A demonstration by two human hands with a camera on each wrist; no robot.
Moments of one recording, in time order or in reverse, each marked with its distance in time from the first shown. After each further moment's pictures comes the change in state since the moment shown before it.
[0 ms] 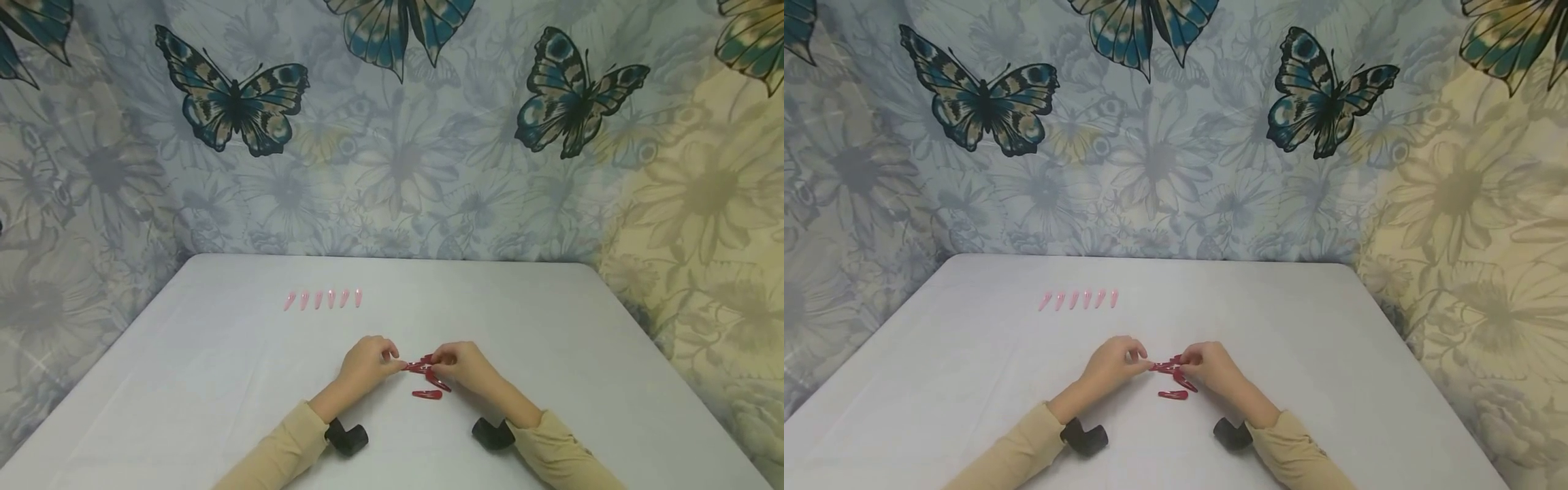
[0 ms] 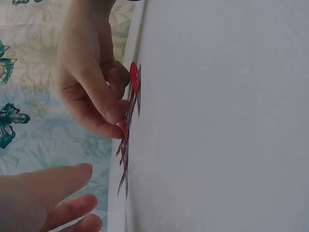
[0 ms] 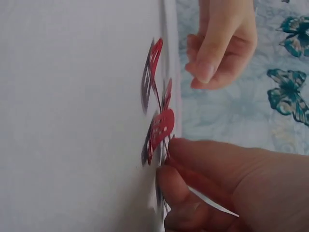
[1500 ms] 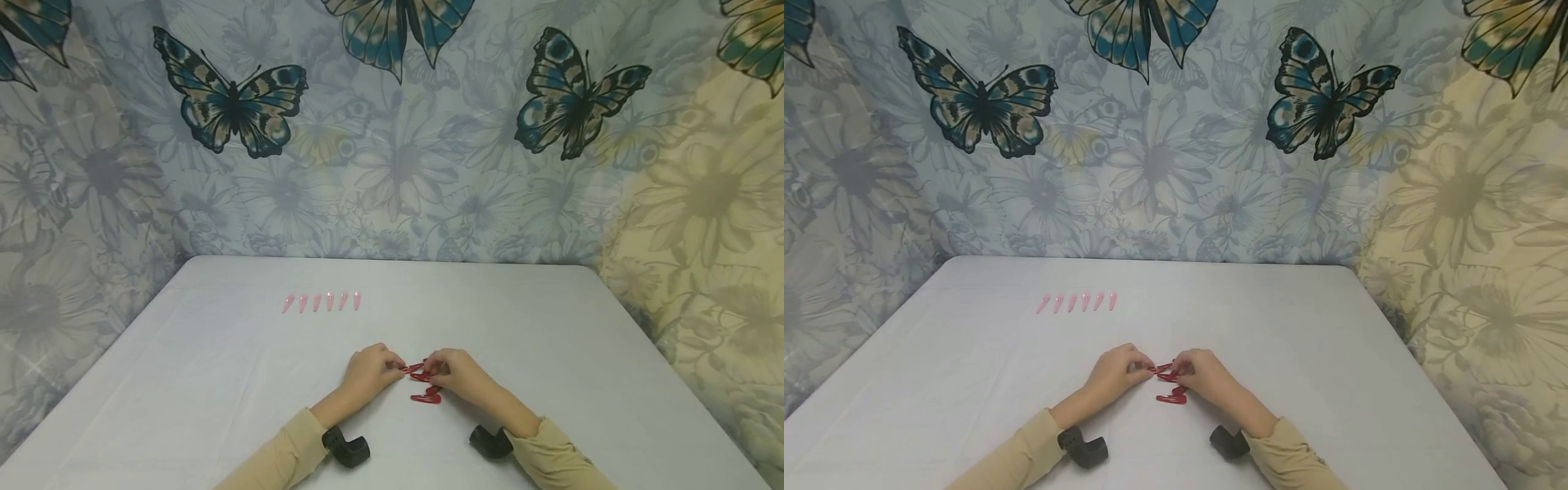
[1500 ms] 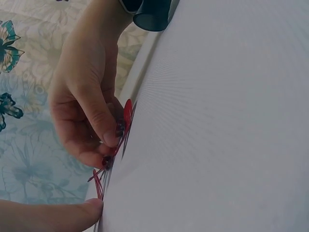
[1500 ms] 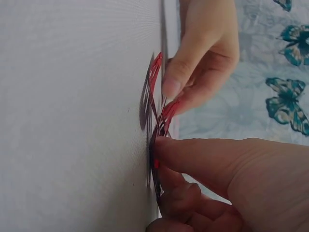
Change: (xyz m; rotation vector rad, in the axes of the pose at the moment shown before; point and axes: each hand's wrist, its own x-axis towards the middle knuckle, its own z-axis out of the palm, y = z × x) left_hand -0.003 -0.011 0.021 0.074 0.087 0.132; right_hand -0.002 -0.010 0.003 -0.024 -0.076 -0.100
